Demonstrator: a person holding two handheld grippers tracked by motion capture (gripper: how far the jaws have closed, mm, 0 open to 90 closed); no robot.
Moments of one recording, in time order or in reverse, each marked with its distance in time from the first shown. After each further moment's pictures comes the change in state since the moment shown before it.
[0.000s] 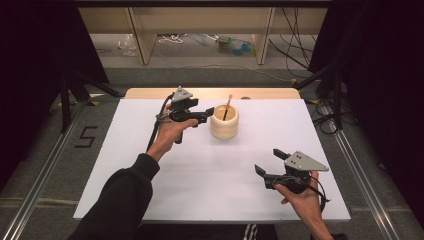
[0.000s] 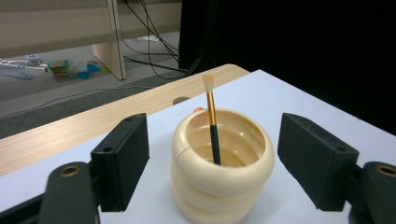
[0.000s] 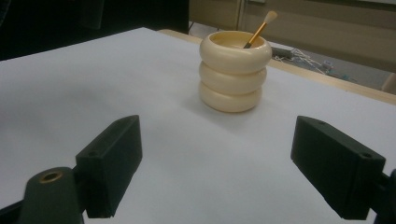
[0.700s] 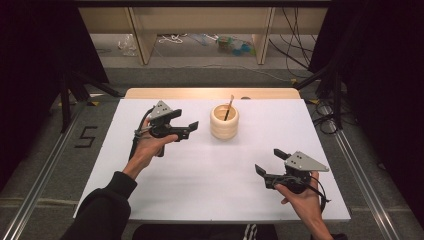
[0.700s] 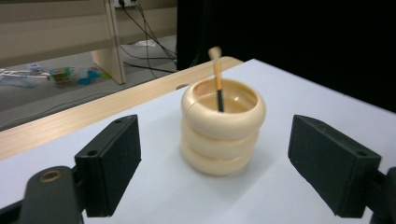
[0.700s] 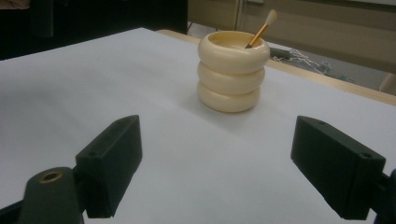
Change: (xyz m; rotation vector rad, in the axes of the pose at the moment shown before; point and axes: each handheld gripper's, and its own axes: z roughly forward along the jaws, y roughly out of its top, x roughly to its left) left arm 0.010 -0.035 -0.056 -0.023 -0.012 0.049; right arm 0.001 0.000 -0.002 0.019 0.001 0.016
